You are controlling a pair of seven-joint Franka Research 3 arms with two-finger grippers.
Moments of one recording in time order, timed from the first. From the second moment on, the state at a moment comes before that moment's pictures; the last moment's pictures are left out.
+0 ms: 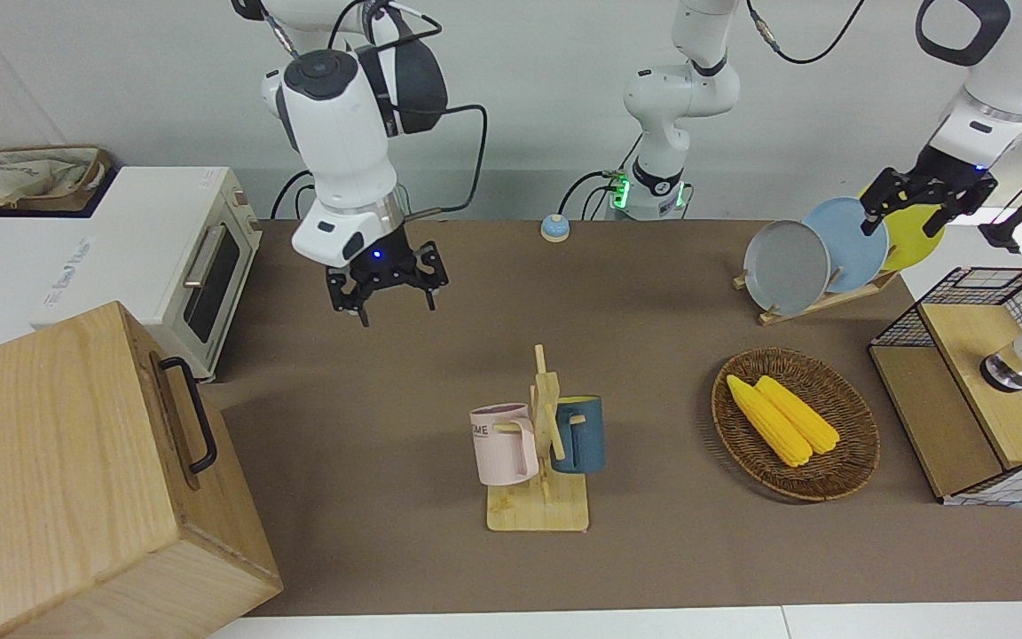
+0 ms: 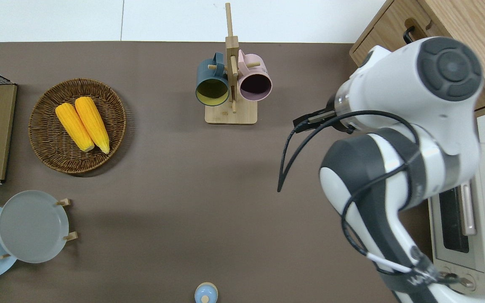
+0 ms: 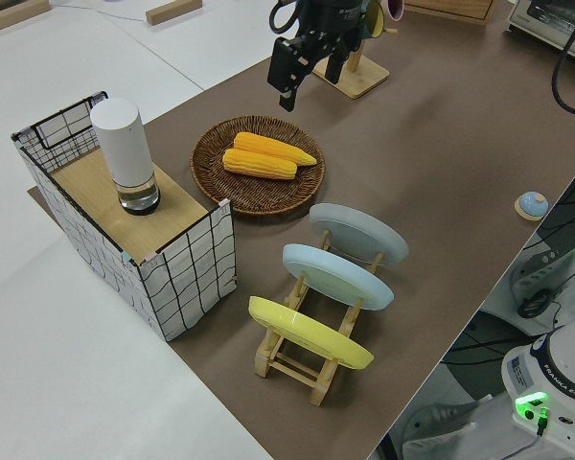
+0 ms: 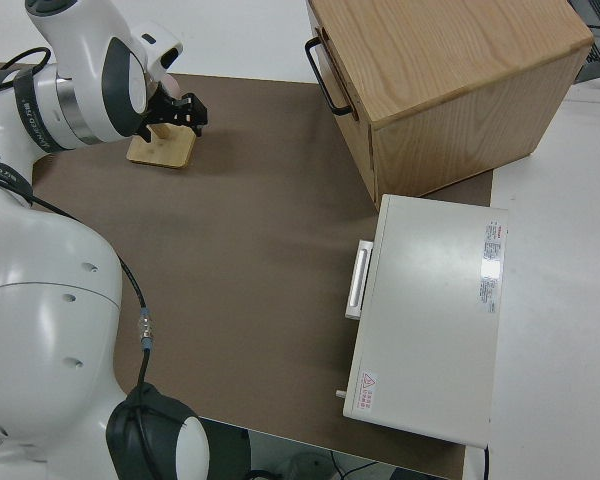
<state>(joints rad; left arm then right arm) 0.05 0.02 0.23 -1.58 -0.02 1.65 0.36 0.31 0.27 -0.01 -1.48 0.05 1.88 0.06</state>
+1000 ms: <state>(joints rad) 0.23 0.14 0.43 -1.58 -0.21 1.94 0.78 0.40 0.52 -0.01 -1.44 0.01 2.41 0.06</state>
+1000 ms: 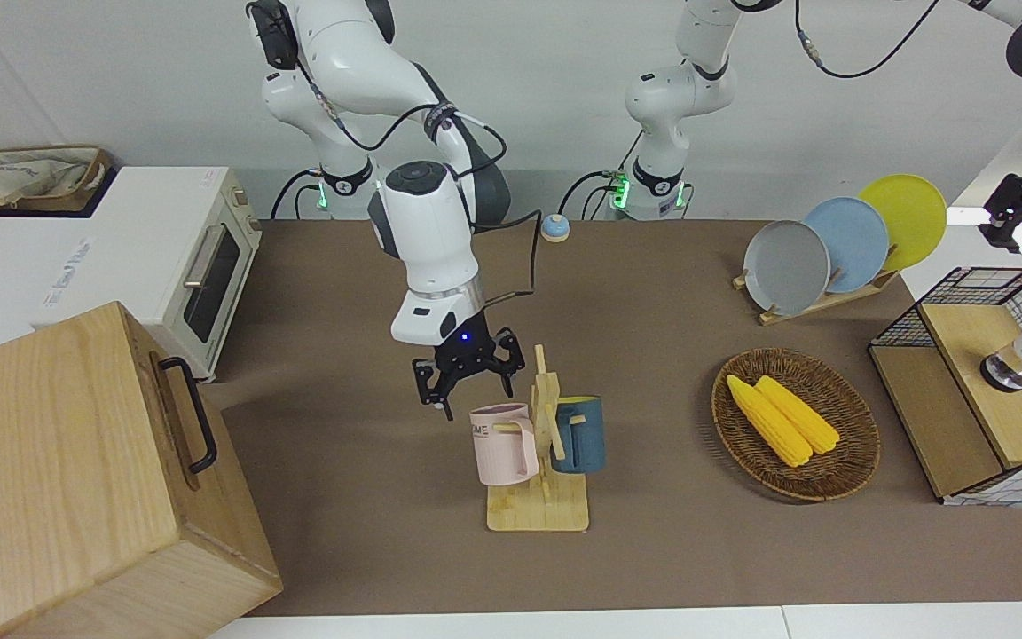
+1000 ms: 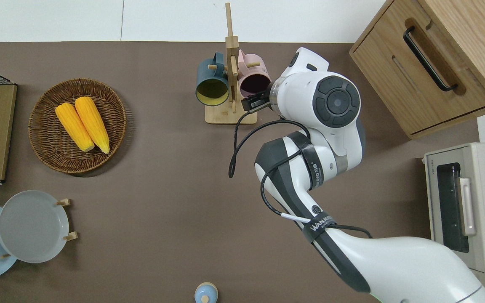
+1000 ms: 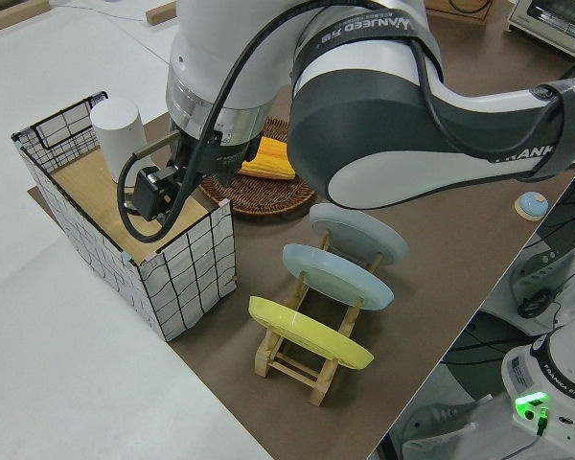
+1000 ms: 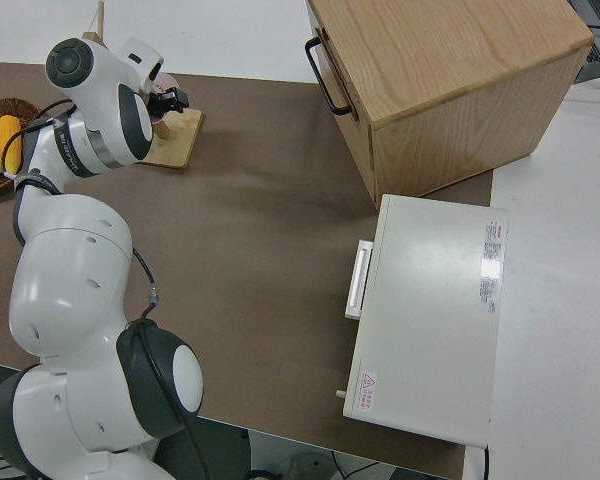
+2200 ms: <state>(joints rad) 0.22 0.25 0.36 -1.68 -0.67 2.43 0.95 0.40 0.59 -0.03 -1.34 -0.07 2.46 0.06</state>
